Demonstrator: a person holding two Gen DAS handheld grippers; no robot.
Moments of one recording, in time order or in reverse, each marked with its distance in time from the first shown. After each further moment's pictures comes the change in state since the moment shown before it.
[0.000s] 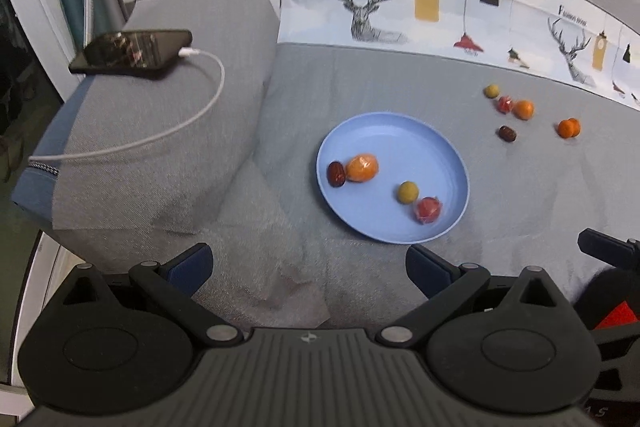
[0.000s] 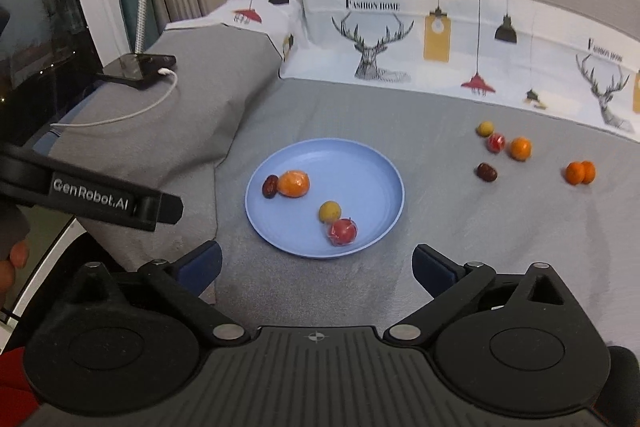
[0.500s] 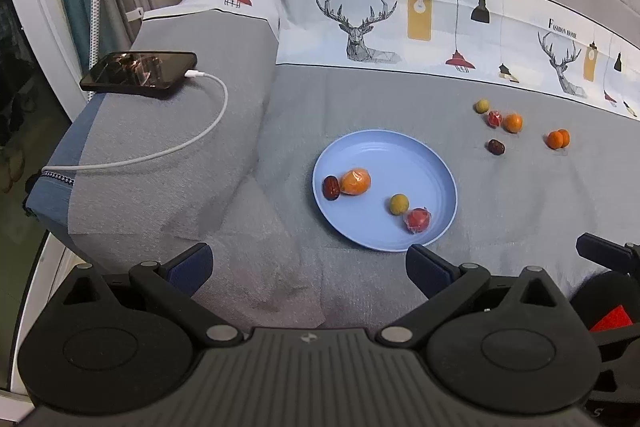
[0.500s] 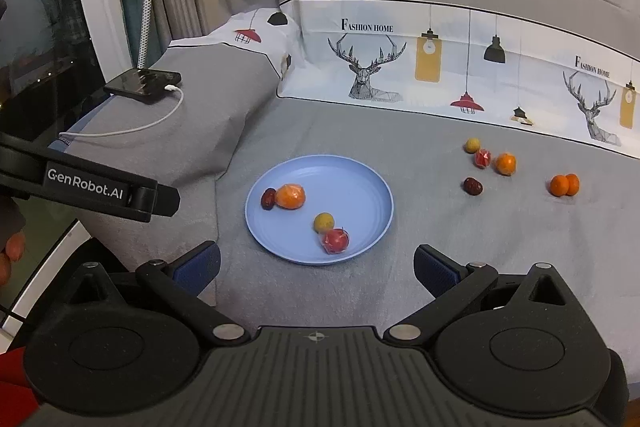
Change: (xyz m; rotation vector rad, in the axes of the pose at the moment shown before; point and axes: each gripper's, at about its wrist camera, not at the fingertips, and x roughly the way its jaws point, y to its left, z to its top) left arm -0.021 -0.003 -0.004 0.000 -0.050 -0.003; right arm -0.019 0.003 -0.003 -0.007 -0.039 -0.013
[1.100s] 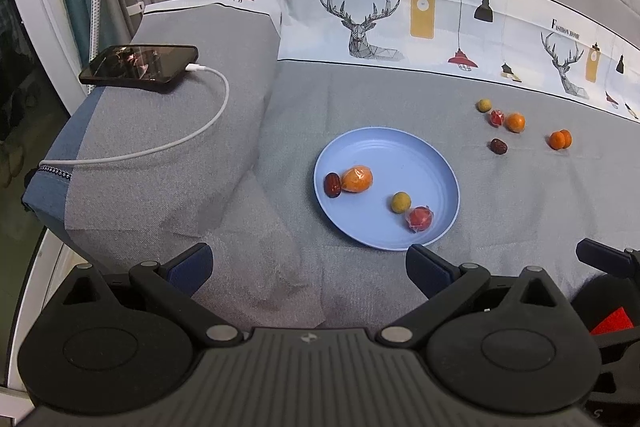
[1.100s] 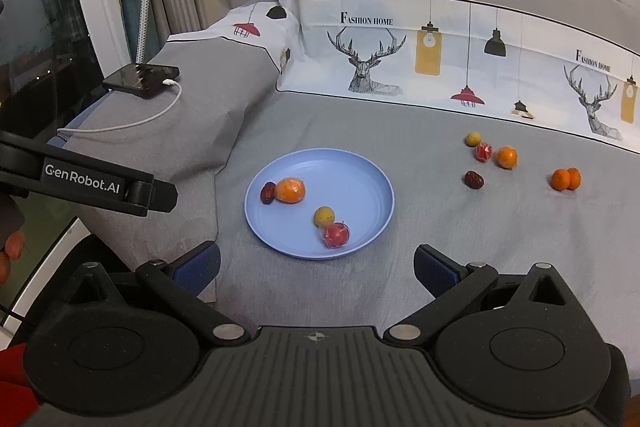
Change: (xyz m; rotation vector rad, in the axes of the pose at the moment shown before) left arm 0.005 0.002 0.000 -0.010 0.011 -0.003; right arm 0.006 -0.001 0.000 0.009 0.023 0.002
